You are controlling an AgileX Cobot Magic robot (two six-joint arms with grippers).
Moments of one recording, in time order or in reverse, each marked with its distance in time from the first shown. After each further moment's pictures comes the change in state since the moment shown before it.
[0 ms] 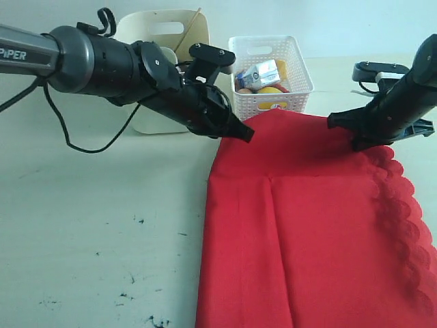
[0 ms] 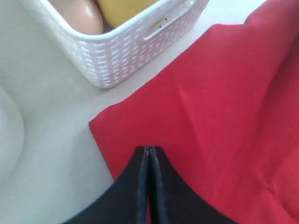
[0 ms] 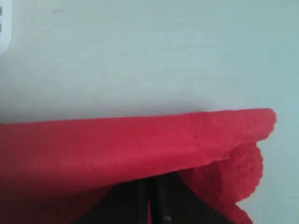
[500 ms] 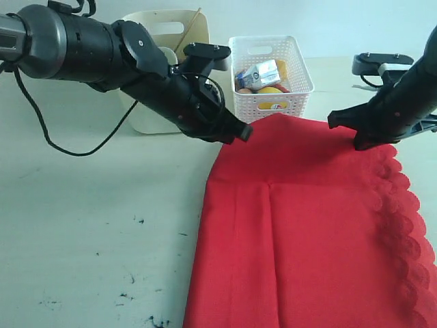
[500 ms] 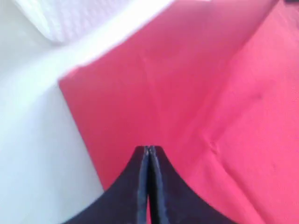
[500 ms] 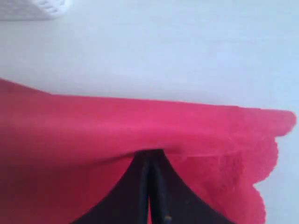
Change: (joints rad) left arm 0.008 -0.090 0.038 -0.002 0.178 -0.076; right arm 0.038 -0.153 0.086 -0.006 0.058 -0.006
